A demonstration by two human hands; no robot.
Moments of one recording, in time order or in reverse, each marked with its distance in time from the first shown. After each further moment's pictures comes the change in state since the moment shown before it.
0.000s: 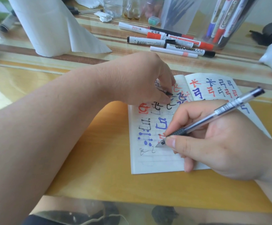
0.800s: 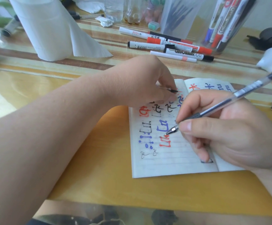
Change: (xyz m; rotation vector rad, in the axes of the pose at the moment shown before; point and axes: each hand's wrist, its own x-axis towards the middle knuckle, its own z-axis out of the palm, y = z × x) left_hand 0.001 0.000 -0.006 -0.064 0.041 -0.003; right_hand 0.014 0.018 -0.021 0.339 0.024 -0.096
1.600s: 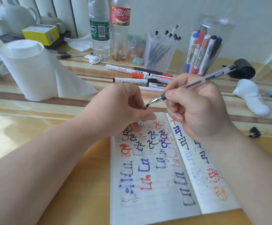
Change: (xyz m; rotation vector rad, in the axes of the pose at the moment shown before) left_hand 0.000 0.008 -0.009 -0.420 0.171 -0.262; right_hand 0.082 -0.017 -0.031 0.190 0.369 -0.311
